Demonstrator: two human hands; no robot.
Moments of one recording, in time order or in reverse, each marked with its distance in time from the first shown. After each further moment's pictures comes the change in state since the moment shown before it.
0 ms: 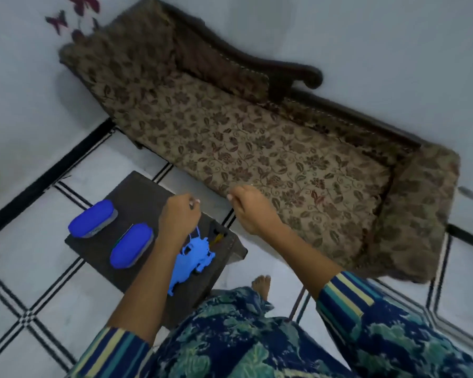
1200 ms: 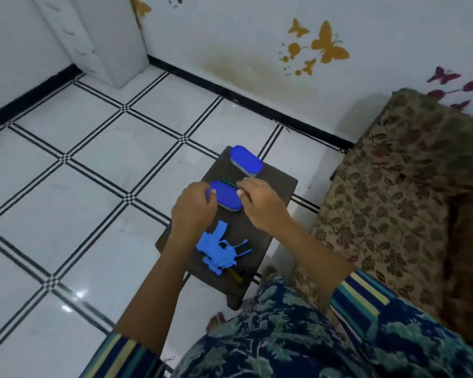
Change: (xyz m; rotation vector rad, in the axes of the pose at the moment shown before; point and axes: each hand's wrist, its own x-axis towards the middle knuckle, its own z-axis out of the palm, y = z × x) left_hand -0.025 -0.003 -0.015 -0.311 0.902 -1.082; right_hand 0.189 -0.125 0.053 -0.120 -0.851 -1.141
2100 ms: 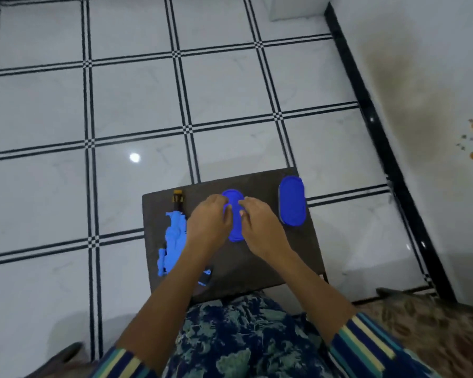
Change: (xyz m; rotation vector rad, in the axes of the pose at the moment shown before) left_hand 0.161 0.019 0.154 -0.023 0.222 -0.653; right_hand 0.236 0.132 0.040 -0.017 -0.652 -0.438
